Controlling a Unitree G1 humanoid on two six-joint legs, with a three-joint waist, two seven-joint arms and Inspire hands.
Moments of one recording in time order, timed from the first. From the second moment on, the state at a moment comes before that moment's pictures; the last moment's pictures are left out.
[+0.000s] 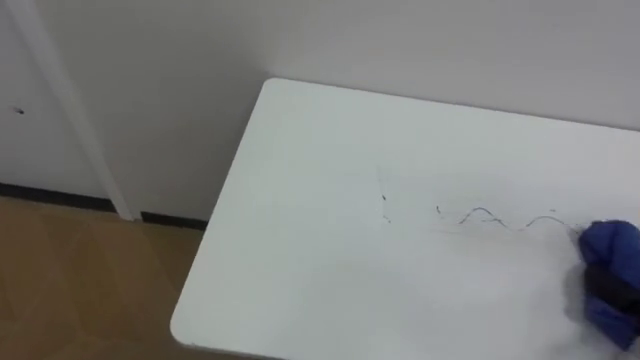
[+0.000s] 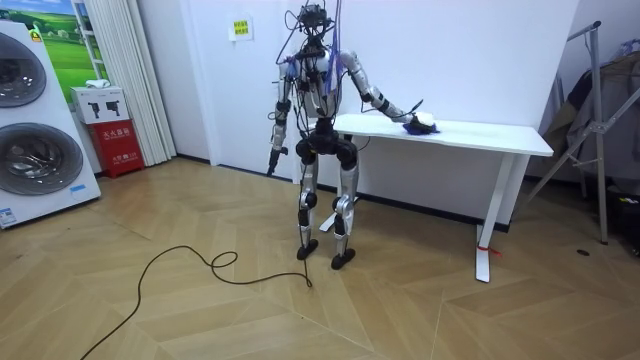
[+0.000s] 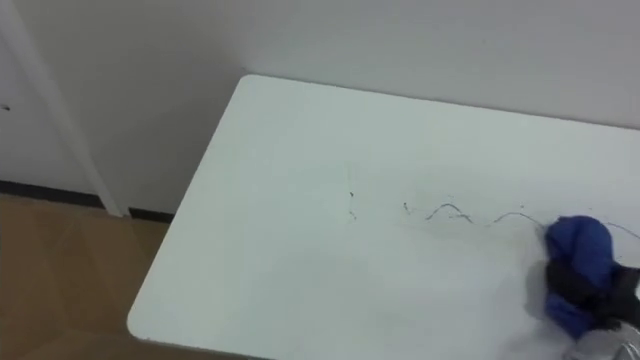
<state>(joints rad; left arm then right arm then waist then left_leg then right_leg) 0.24 0.27 0.30 1.04 0.12 0.18 0.12 -0.07 -0.47 -0.40 1.03 -0.36 0.02 -0.40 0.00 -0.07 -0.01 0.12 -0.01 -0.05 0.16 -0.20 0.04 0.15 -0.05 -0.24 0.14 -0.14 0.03</state>
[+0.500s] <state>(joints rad) 0.02 0.24 0.14 1.08 0.12 0.20 0.10 -0.19 -0.36 0.09 0.61 -0.66 0.29 -0.19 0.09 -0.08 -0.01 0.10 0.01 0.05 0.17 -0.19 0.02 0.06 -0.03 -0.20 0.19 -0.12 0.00</state>
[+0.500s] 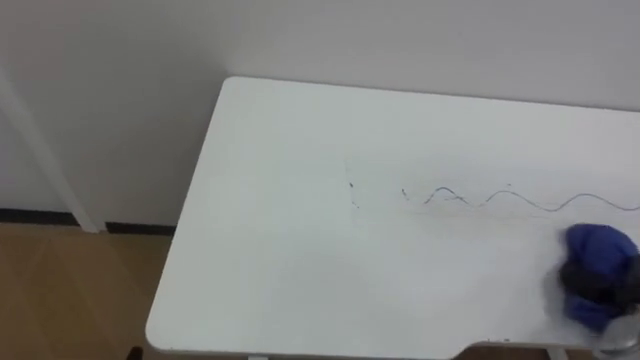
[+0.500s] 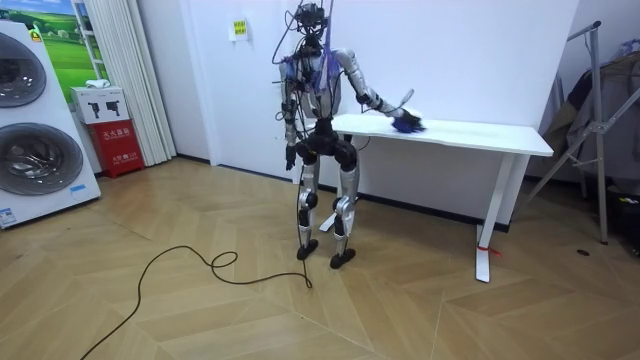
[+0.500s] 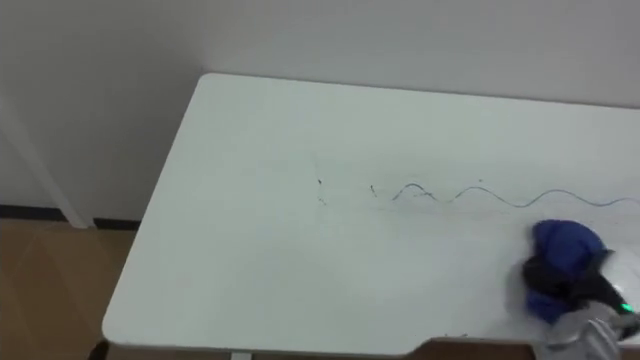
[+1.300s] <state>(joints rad) 0.10 0.32 0.23 1.08 0.10 0.22 0.13 -0.09 -0.50 -0.28 1.01 -0.30 0.03 -0.35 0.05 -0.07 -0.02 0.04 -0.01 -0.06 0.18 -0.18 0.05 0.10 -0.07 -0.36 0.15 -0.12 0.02</state>
